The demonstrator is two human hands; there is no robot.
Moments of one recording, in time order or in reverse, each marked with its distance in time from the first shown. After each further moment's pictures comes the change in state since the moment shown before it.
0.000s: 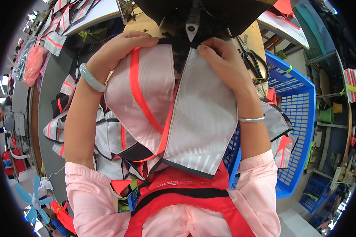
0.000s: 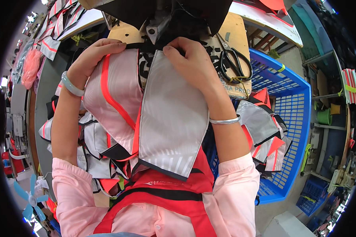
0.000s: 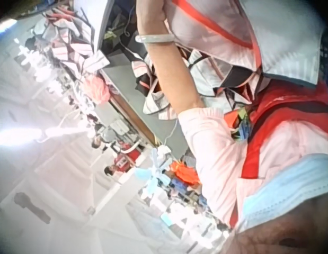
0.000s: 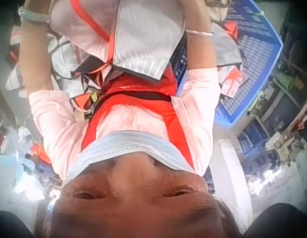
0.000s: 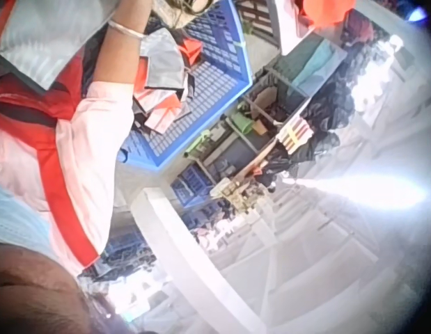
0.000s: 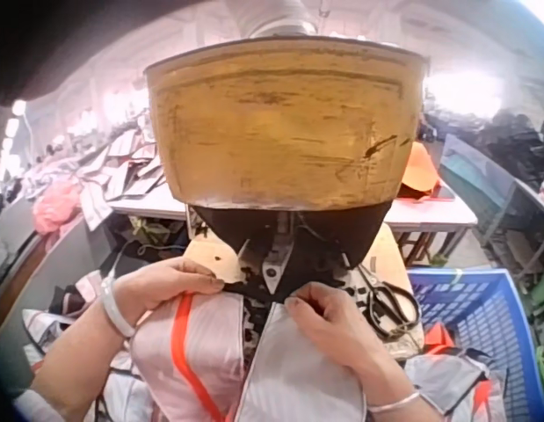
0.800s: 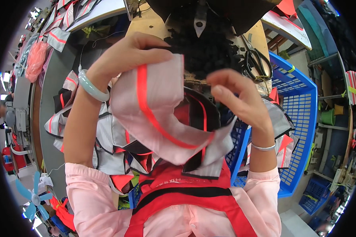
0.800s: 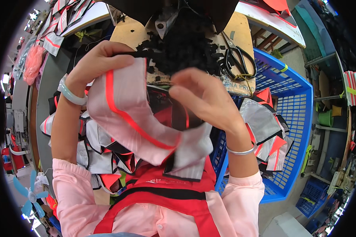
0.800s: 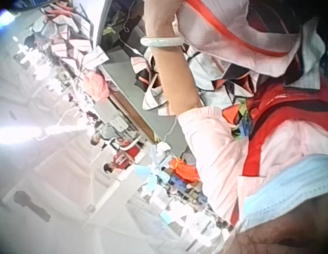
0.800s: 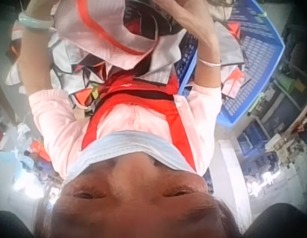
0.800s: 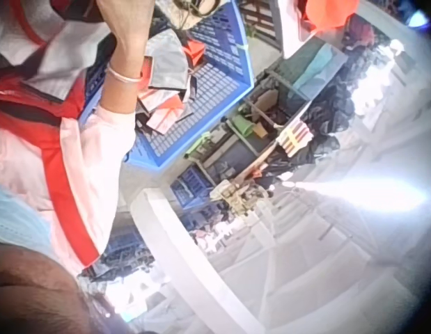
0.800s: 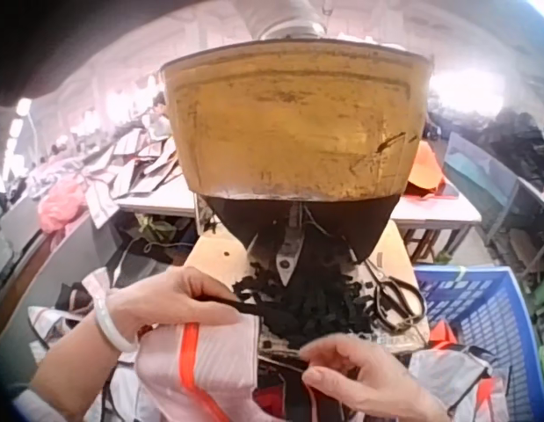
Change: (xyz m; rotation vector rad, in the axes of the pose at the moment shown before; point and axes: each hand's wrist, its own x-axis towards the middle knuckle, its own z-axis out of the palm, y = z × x) left_hand -0.032 0.009 0.022 0.312 -0.066 0.155; right_hand -0.076 -0.017 -0.014 0.282 -0.200 0.117
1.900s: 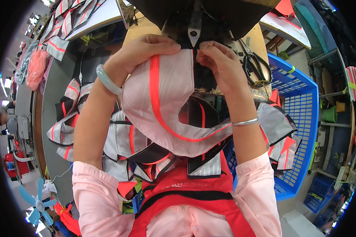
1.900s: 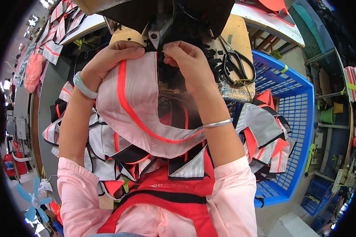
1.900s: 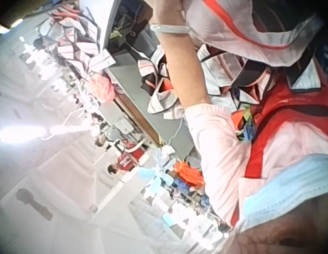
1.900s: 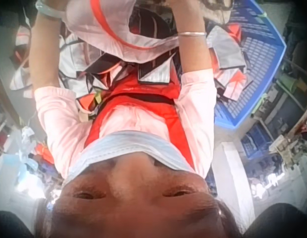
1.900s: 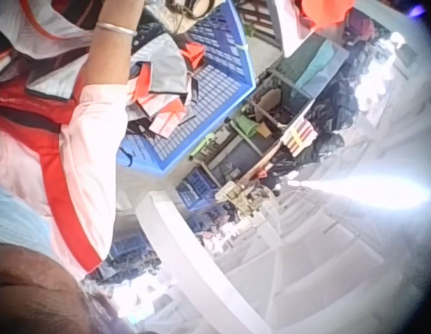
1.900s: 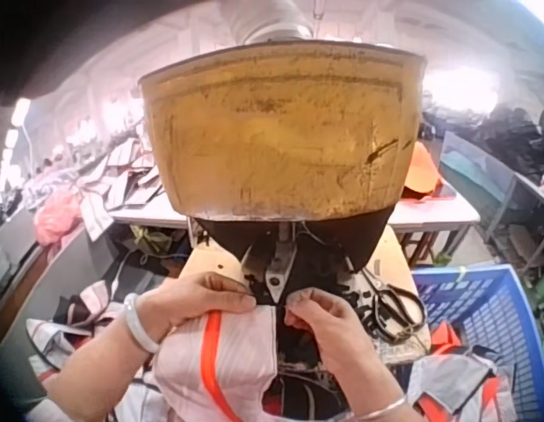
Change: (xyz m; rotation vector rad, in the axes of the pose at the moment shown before) left_hand 0.044 -0.012 0.003 -0.506 -0.085 -0.118; right_hand 0.086 0.020 0.012 0.528 0.159 0.000
